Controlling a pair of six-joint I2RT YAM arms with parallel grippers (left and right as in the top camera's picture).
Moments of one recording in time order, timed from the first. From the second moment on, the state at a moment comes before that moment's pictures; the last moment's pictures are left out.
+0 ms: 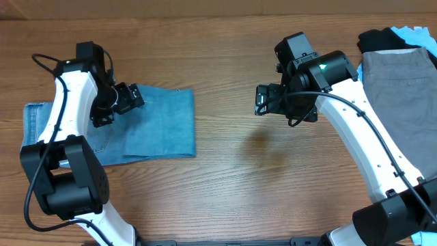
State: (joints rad) left arm 0.18 1.92 1.55 -1.12 0.11 -0.30; right arm 0.37 1.70 1.67 -1.35 -0.11 0.46
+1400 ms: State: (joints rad) left arm 0.87 2.19 1.78 -1.04 0.10 0.14; right arm 0.37 1.70 1.50 -1.28 -0.15 0.38
